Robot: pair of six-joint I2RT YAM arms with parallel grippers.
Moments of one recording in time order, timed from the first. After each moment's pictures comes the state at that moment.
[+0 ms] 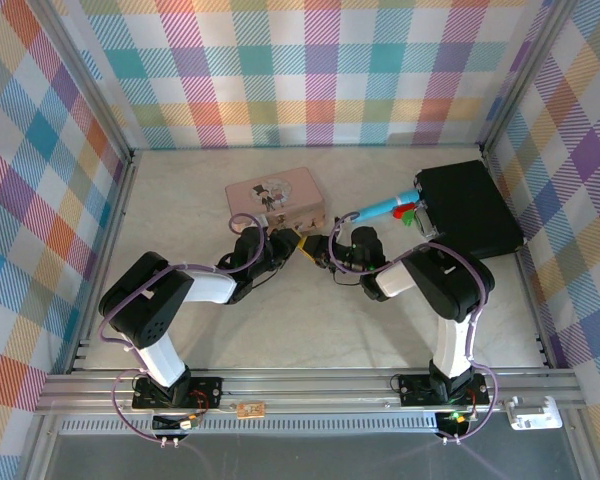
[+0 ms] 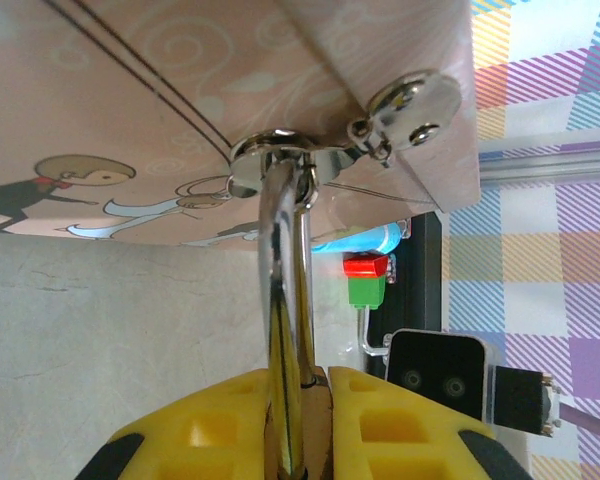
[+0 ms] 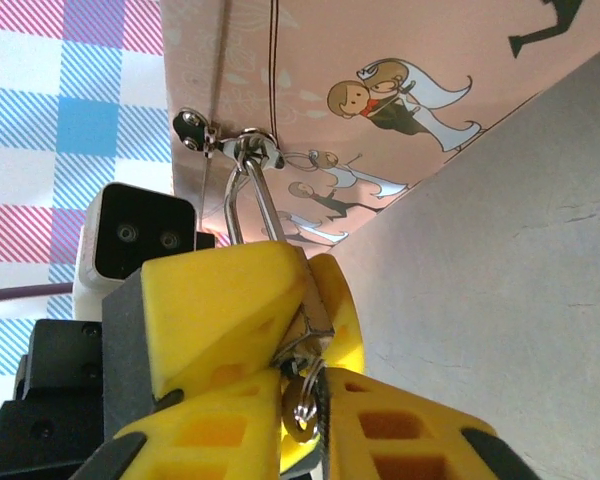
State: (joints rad) left arm -0.60 1.71 0.66 0.71 0.09 -1.31; right arm 0.60 1.90 0.67 1.04 -0.52 1.28
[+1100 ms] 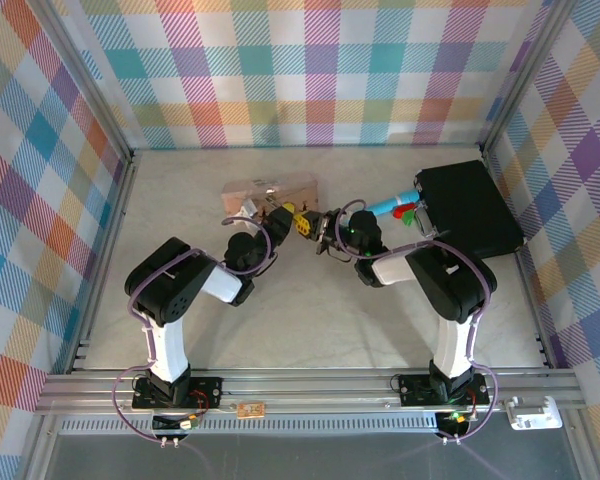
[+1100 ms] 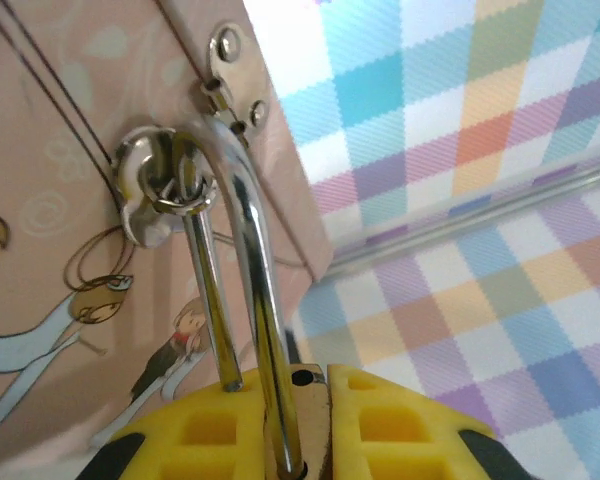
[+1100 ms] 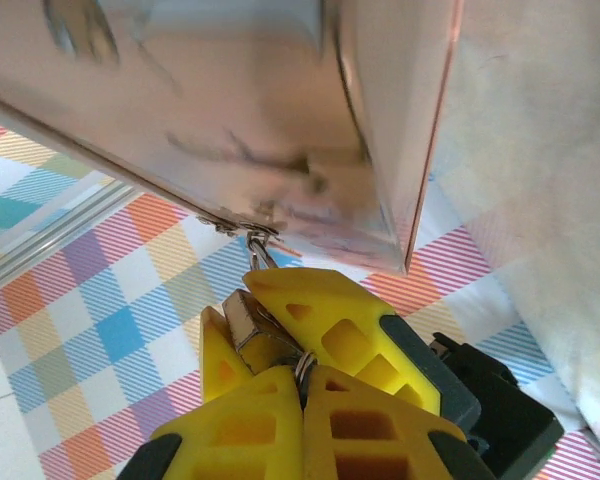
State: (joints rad) left arm -0.57 1.91 0.65 1.39 -0.02 -1.23; right arm 0.59 1.89 0.83 1.06 -0.43 2.09
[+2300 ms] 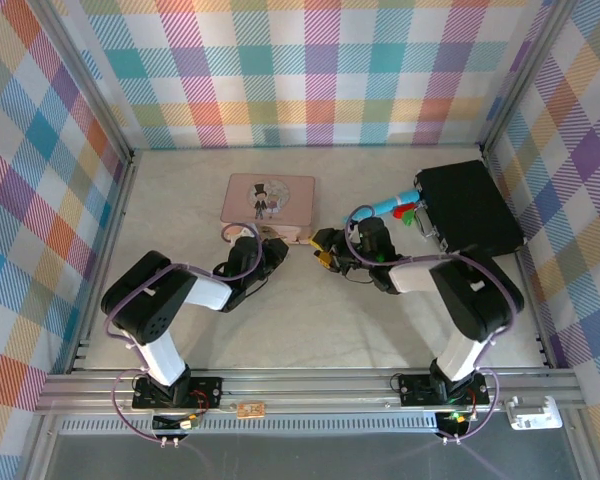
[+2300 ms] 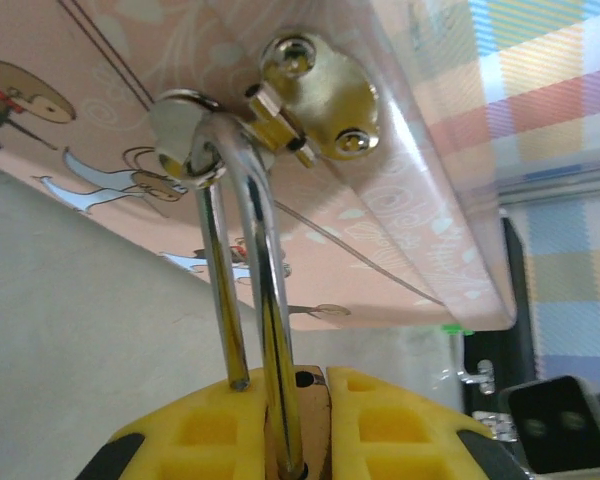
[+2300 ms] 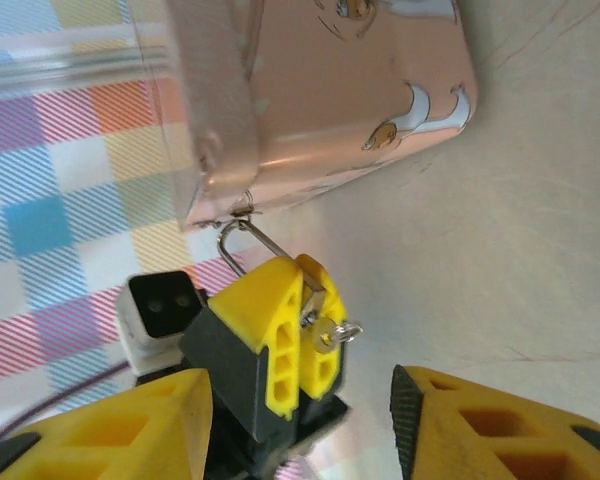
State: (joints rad) left arm -0.57 1.71 0.56 0.72 0.01 -1.17; right arm 0.55 1.67 0.68 0.54 -0.48 1.37
